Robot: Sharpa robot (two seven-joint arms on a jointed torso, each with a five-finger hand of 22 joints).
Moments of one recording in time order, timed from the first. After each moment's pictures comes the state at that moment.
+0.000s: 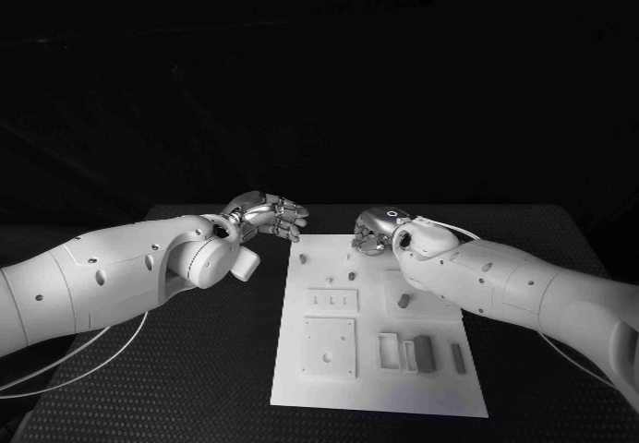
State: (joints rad) left arm 1.32 -0.76 -0.13 1.36 -0.26 -0.24 0.13; left_hand 1.03 -0.07 0.52 -0.21 0.05 0.72 0.19 0.32 0.51 1.08 0.14 0.13 0.20 1.00 0.08 0.39 0.84 0.04 0.99 -0.02 0.30 0.72; right arm 1.25 -0.31 -0.20 0.81 -1.52 -0.35 -0.06; right_hand 1.08 0.00 0.61 -0.26 0.08 0.97 0.12 0.36 0.53 1.14 0.06 0.23 0.68 1.12 -0.04 1.36 0.69 0.22 1.08 0.02 0.81 1.31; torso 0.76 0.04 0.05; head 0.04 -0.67
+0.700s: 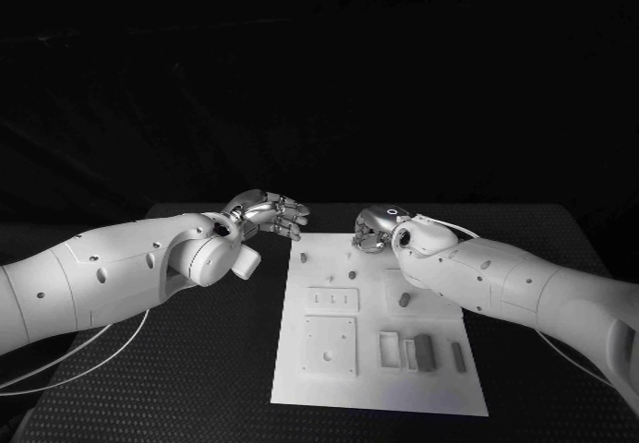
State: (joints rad) left arm 1.32 -0.76 -0.13 1.36 -0.26 -0.24 0.13; left_hand 1.03 -0.07 0.52 -0.21 0.05 0.72 0.19 0.32 0.51 1.08 0.14 0.13 0.20 1.00 0.08 0.39 0.84 0.05 0.99 -0.02 0.30 0.72; right arm 1.25 -0.30 -0.20 0.79 -1.52 -0.35 -0.07; right_hand 1.08 0.00 0.61 -0.27 0.08 0.97 0.12 0.36 0.53 1.14 0.06 0.22 0.68 1.12 -0.04 1.36 0.69 0.22 1.09 0.02 0.81 1.31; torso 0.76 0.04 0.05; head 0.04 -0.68
